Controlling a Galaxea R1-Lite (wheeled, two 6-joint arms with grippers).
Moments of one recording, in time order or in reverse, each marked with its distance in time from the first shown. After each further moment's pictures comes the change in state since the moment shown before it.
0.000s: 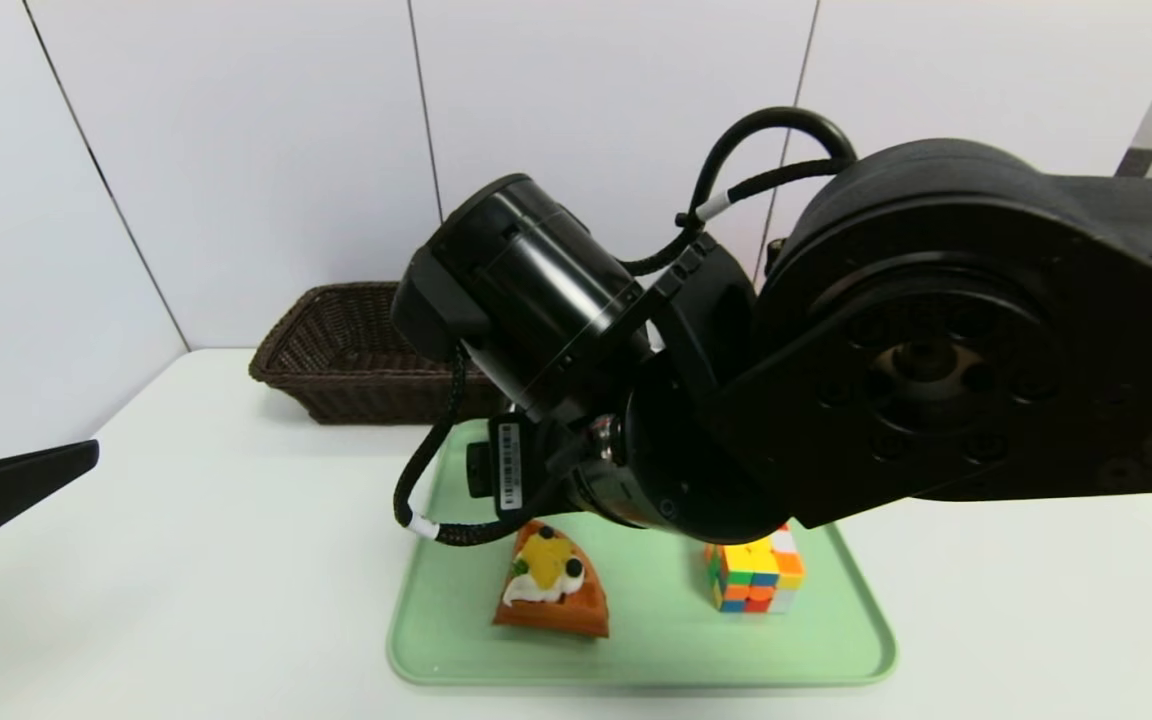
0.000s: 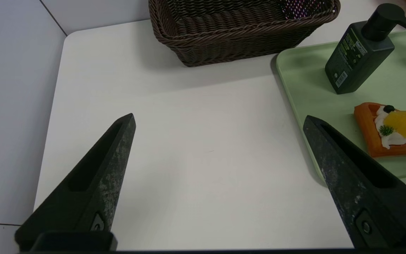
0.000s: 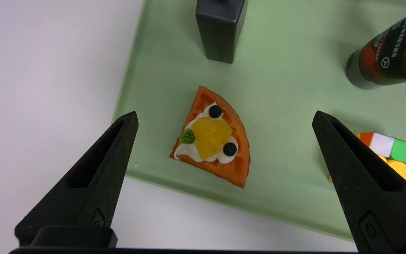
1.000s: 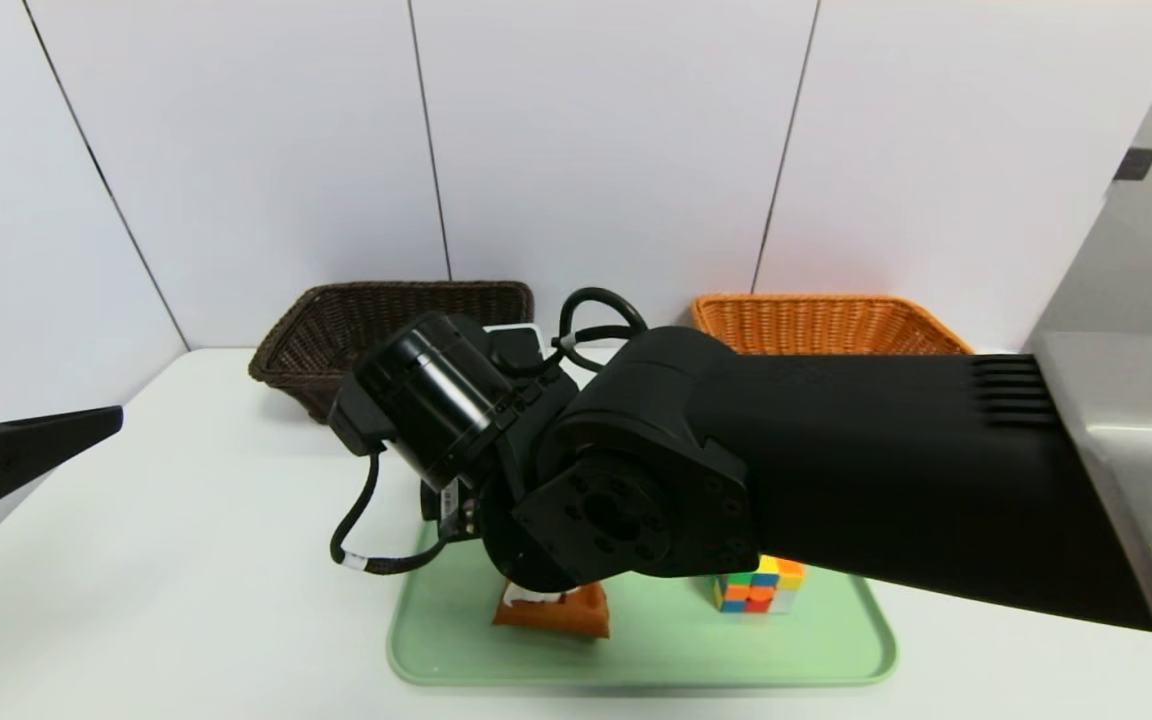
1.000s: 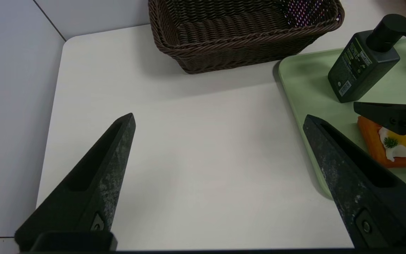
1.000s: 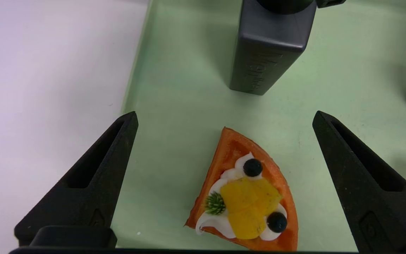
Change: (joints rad) left arm -0.001 0.063 -0.042 -0.021 -0.001 0.000; right arm -0.013 0.183 -0.005 -0.196 -0.067 -0.016
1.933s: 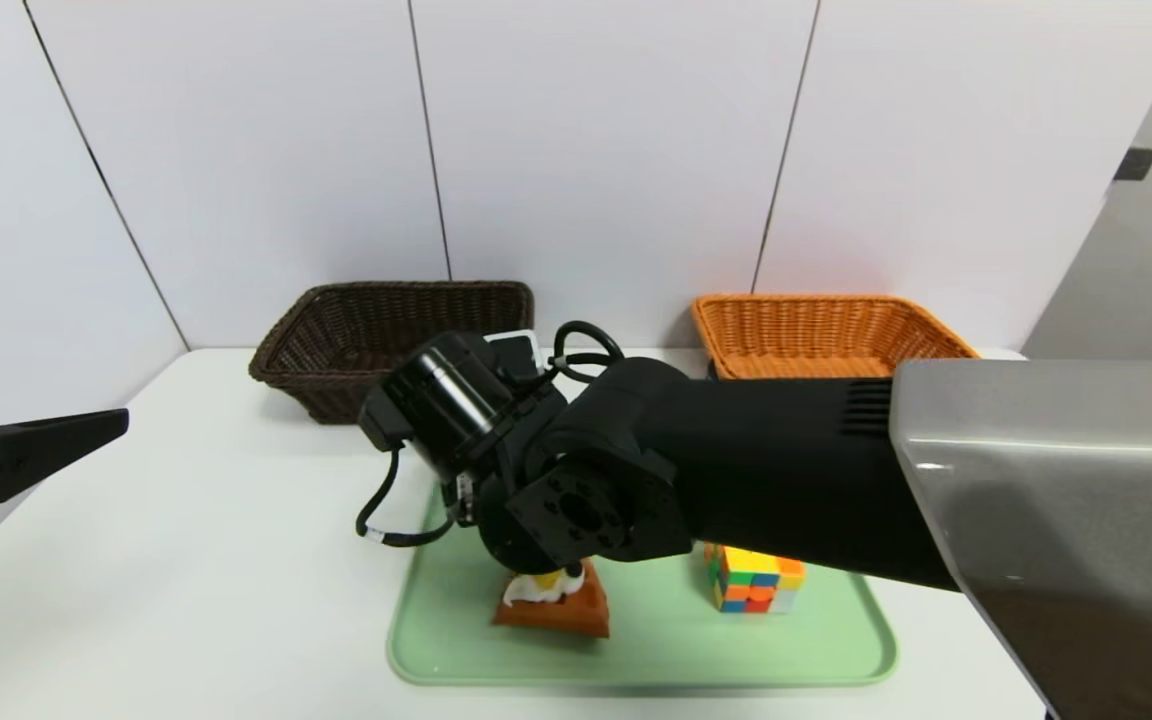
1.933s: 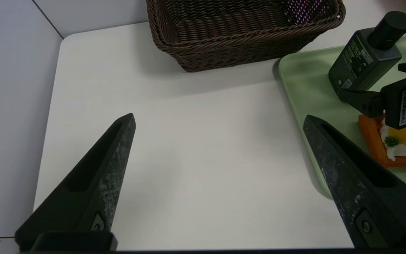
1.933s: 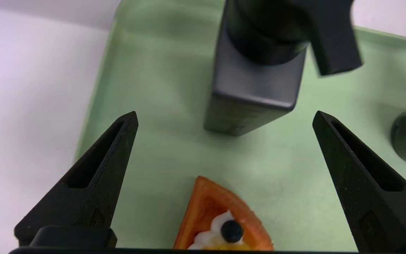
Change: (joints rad) left arm 0.000 0.007 0.004 -0.001 -0.002 0.000; right arm -0.050 0.074 -0.002 -0.094 -0.071 -0.099
